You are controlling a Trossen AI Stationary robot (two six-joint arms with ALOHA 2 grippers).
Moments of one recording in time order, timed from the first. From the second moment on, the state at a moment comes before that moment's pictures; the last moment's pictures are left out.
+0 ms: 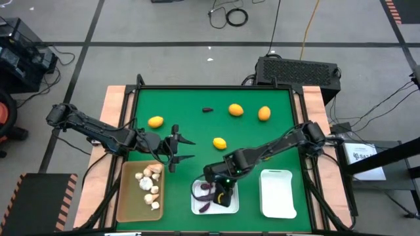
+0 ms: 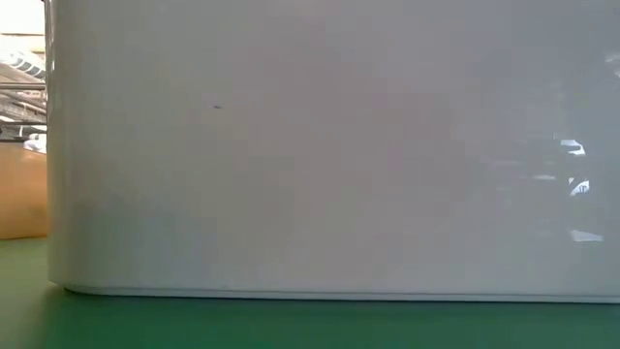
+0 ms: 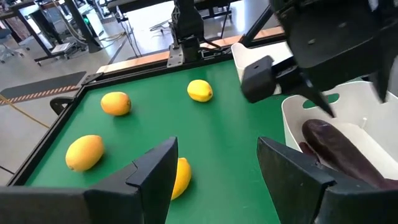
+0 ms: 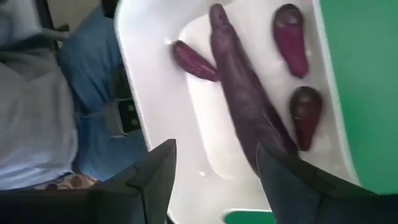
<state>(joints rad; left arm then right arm) -0.25 1.14 0.63 0.19 -0.24 0.14 0.32 1.99 1.68 -0.81 -0.35 0.70</state>
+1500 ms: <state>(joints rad) -0.22 1.13 0.63 -0.14 -0.51 -0.02 -0.39 2.21 1.68 -0.53 0.11 -0.39</state>
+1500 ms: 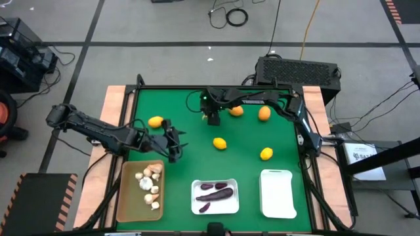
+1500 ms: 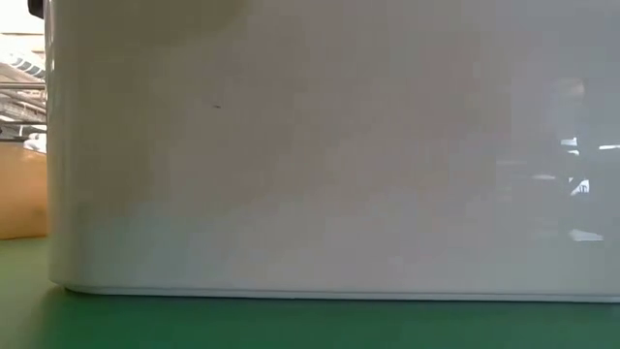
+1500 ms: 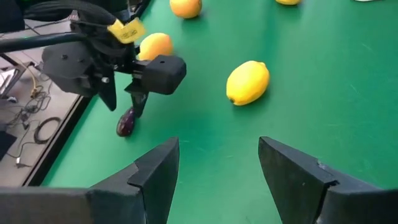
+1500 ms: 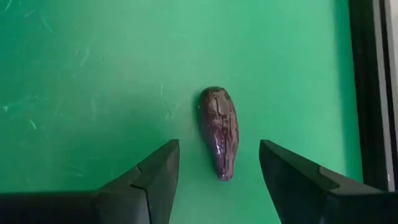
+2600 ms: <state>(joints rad) -0.06 1.15 0.63 -0.12 -0.46 0.03 -0.40 2.14 1.68 -0.63 0.30 -0.50</state>
